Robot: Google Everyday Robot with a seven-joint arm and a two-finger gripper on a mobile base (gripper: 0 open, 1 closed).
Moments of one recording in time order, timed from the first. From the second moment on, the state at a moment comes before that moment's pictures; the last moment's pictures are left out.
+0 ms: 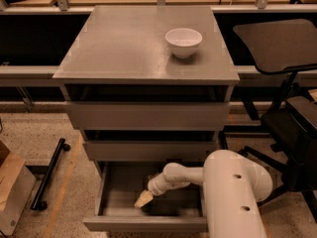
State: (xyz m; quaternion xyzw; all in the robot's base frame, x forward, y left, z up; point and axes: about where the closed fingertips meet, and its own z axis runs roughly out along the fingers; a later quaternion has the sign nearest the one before) arm 0.599 0.069 0.199 -0.51 0.79 0.25 0.22
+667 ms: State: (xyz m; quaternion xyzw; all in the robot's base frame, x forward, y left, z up) arm 0.587 0.073 0.176 -0.50 0.80 0.27 0.20
